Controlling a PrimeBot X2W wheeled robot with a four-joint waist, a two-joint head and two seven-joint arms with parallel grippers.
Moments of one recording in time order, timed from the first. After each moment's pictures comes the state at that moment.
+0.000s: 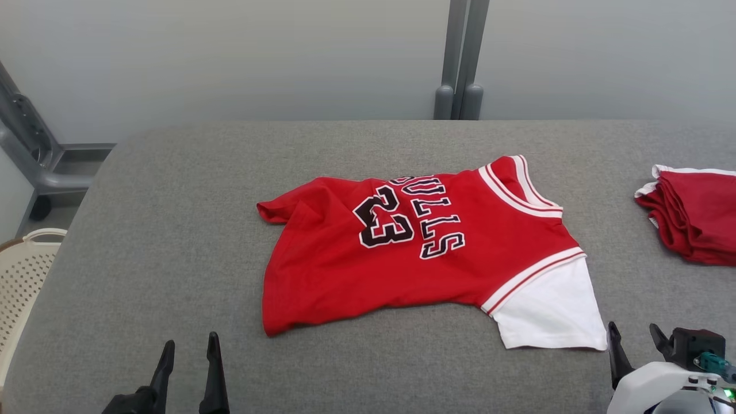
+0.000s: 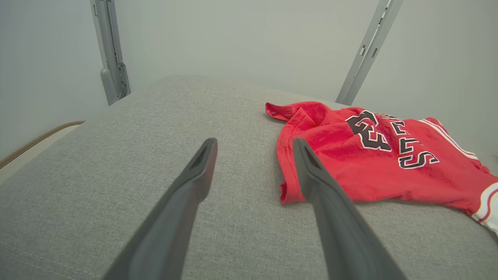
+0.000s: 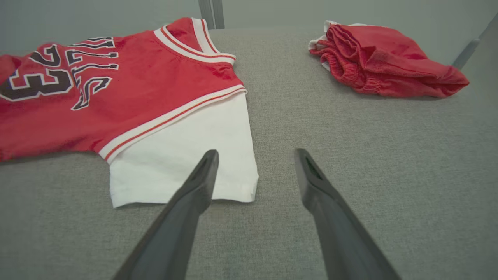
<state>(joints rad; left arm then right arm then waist) 0.13 0.05 -0.05 0.20 -0.31 -0.05 -0.26 0.03 -0.05 -0.23 0.30 0.04 0.13 0.00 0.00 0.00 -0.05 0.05</state>
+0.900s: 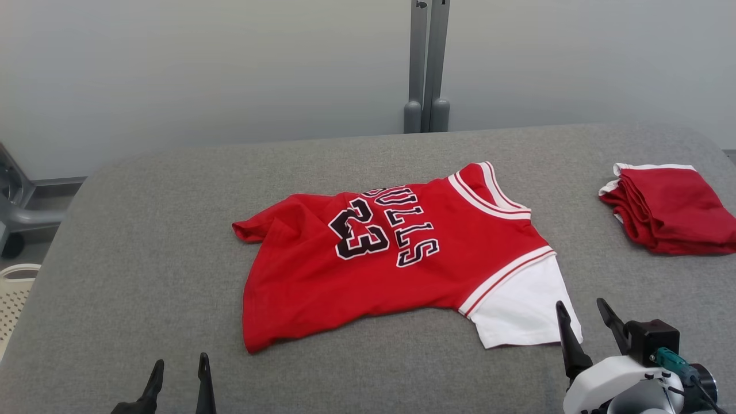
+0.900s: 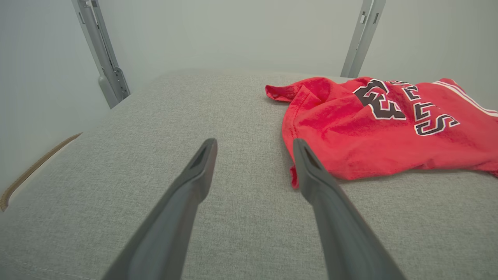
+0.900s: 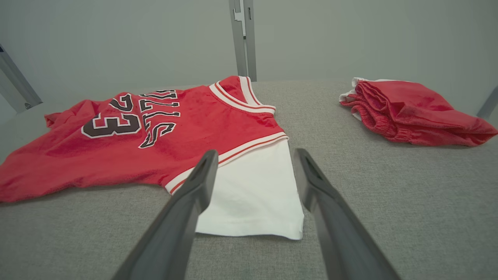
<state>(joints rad) 0.12 0.07 0.00 0.32 -0.20 -0.04 -0.26 0.00 -0.05 -0.05 0.31 0.10 0.13 -0.16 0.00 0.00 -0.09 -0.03</state>
